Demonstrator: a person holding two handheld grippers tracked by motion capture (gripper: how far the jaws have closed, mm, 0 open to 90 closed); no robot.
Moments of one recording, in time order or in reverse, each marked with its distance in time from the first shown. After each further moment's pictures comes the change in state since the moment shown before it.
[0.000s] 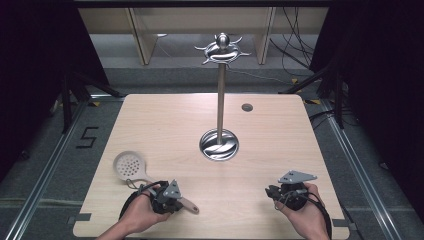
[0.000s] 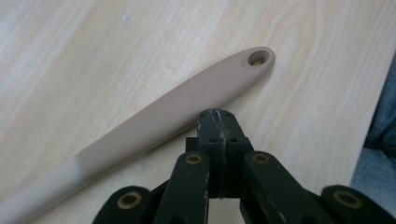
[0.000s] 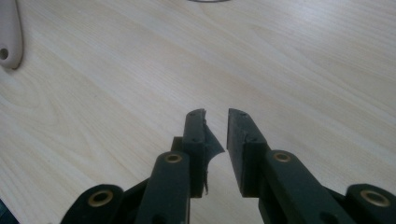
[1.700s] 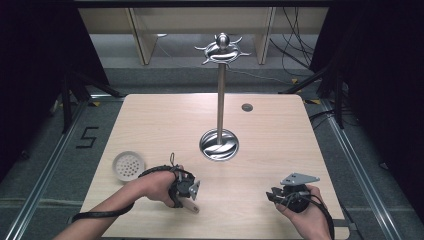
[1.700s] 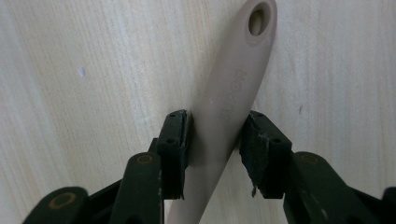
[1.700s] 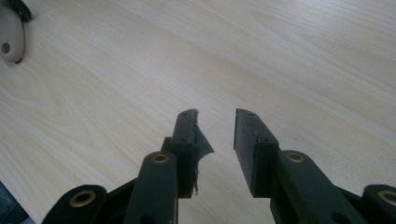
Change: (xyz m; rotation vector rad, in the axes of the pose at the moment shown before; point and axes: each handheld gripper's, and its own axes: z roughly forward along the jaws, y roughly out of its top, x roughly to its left) left arm 0.023 0.062 0.025 0.441 -0.184 0.642; right arm -0.005 -0.007 0.000 0.010 0.016 -0.003
